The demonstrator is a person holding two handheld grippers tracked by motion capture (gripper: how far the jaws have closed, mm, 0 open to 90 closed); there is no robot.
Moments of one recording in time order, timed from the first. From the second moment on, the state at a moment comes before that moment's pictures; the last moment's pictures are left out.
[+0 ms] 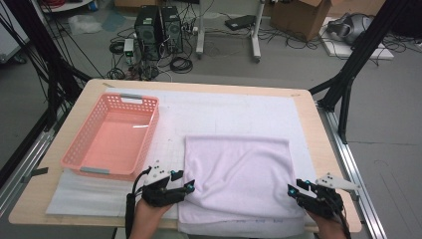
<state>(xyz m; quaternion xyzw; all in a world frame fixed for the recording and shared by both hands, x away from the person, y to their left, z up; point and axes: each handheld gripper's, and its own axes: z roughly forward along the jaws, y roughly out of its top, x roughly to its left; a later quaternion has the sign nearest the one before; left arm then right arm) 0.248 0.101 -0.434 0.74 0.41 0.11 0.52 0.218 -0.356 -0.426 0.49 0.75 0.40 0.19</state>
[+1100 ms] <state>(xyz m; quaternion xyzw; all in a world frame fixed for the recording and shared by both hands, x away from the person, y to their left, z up) 0.342 0.090 -0.433 0.75 0.44 0.18 0.47 0.307 -0.376 -0.424 0.50 0.75 0.39 0.20</state>
